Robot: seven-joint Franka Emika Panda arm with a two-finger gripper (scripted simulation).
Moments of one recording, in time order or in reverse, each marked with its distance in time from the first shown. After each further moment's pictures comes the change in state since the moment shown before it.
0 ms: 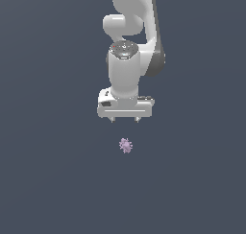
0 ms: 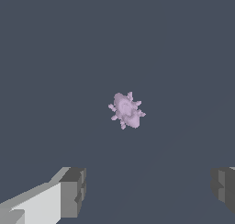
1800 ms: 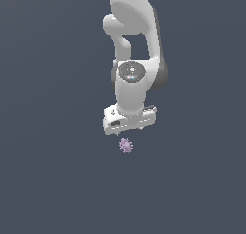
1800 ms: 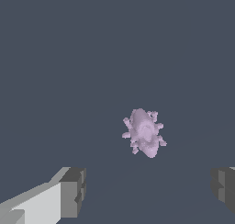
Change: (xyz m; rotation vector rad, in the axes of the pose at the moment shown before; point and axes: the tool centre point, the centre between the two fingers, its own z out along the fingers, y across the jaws) arm 0.027 -0.018 0.041 0.003 -0.023 -0.284
